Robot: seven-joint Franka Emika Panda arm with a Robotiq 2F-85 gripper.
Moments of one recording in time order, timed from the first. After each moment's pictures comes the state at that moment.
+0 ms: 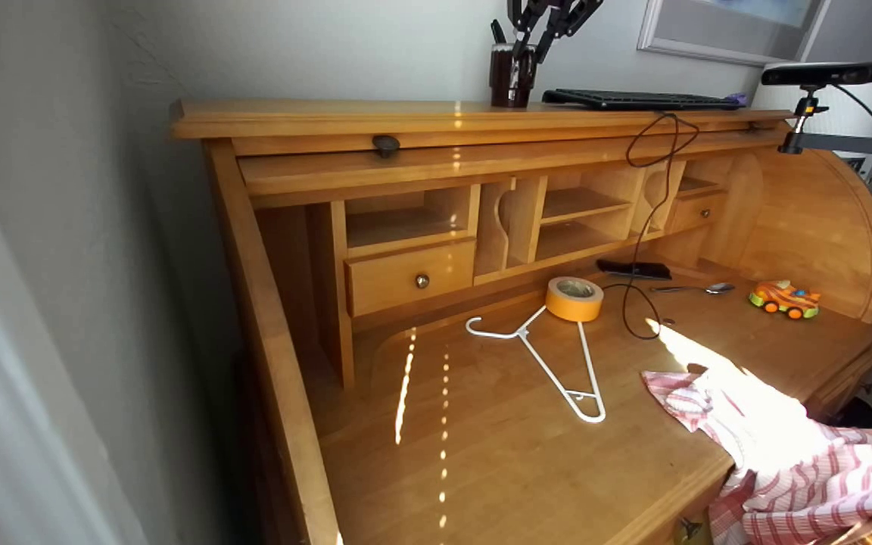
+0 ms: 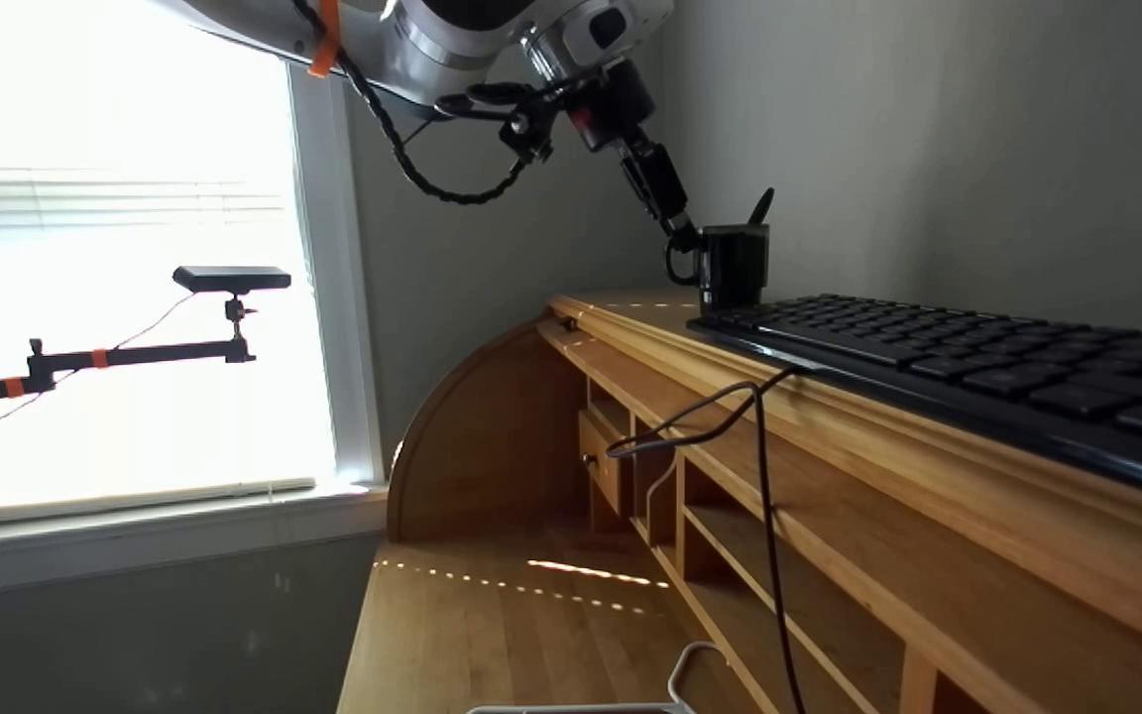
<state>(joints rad) -0.04 0.26 -0.11 -1.41 -0.23 2.18 0.61</state>
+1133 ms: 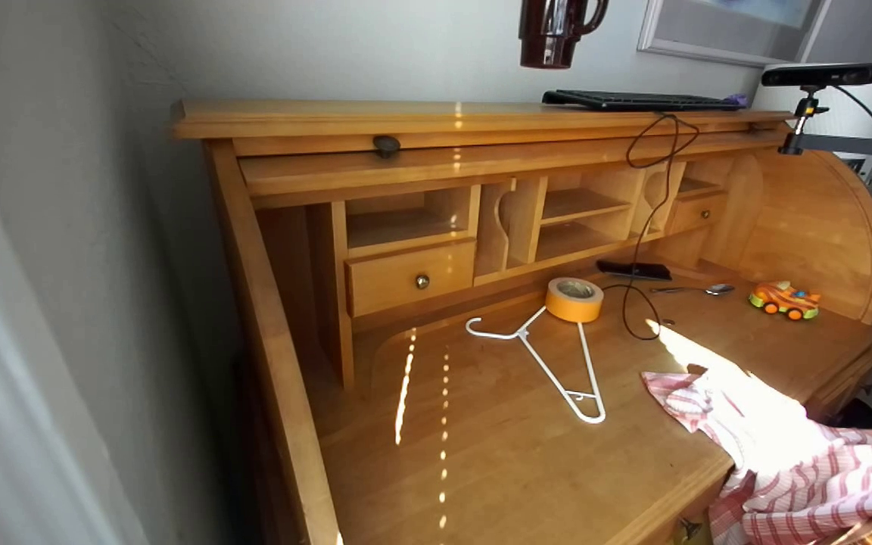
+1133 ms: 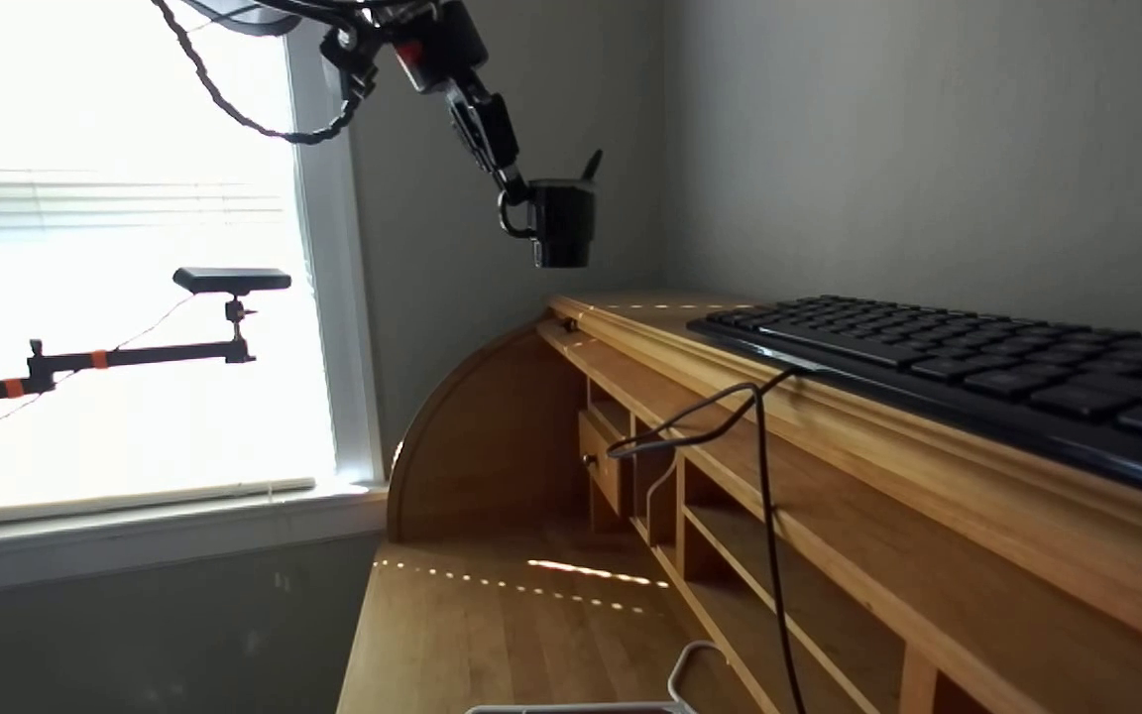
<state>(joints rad) 0.01 -0.17 -0.01 -1.82 -0.07 2.16 0.29</state>
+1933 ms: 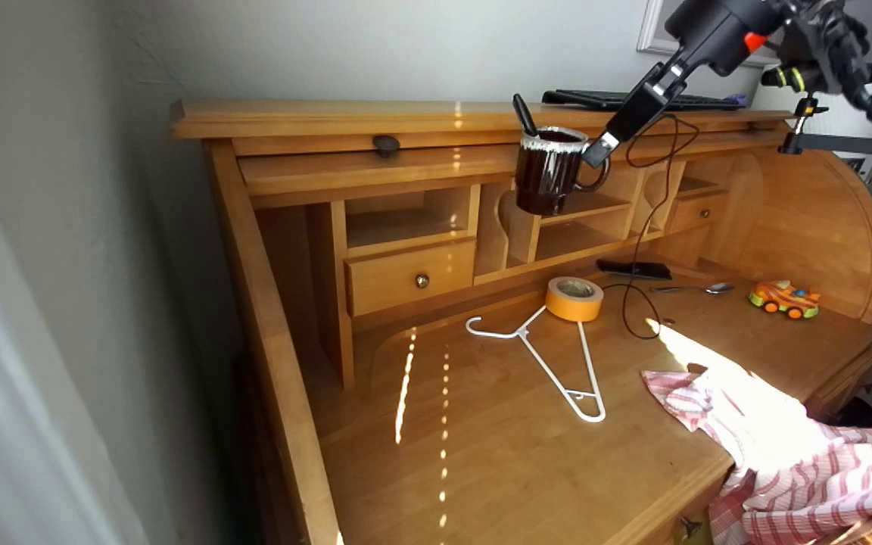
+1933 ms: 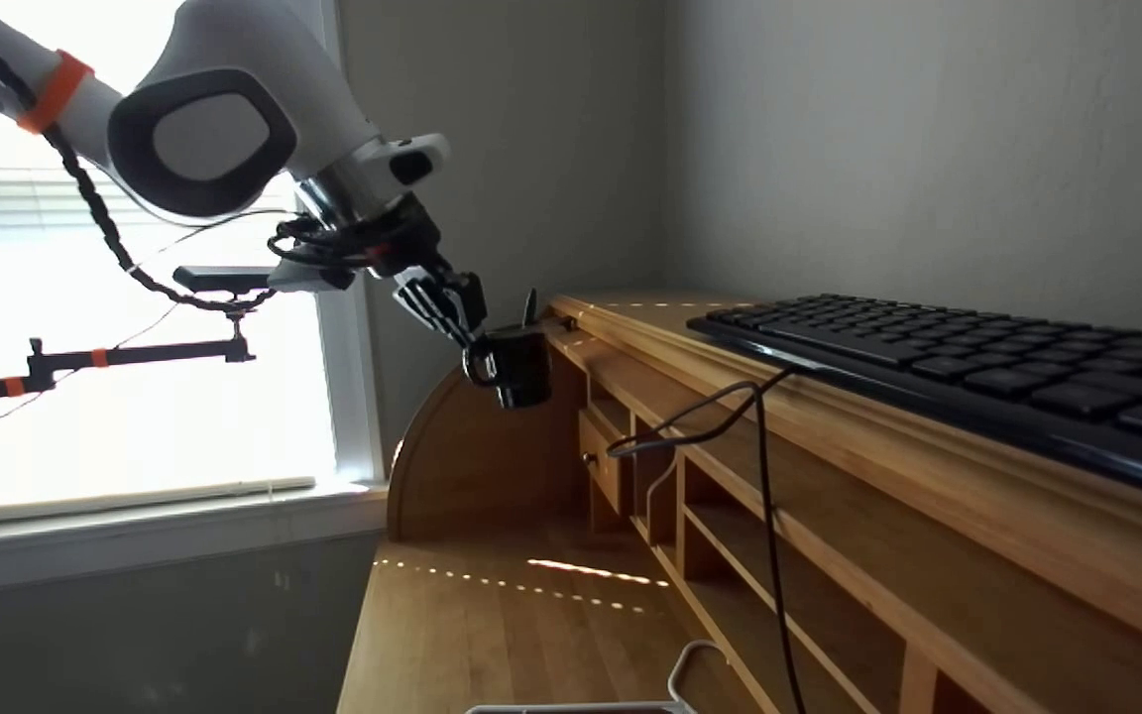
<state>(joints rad) 0.04 -0.28 -0.02 -2.40 0.00 2.74 -0.16</state>
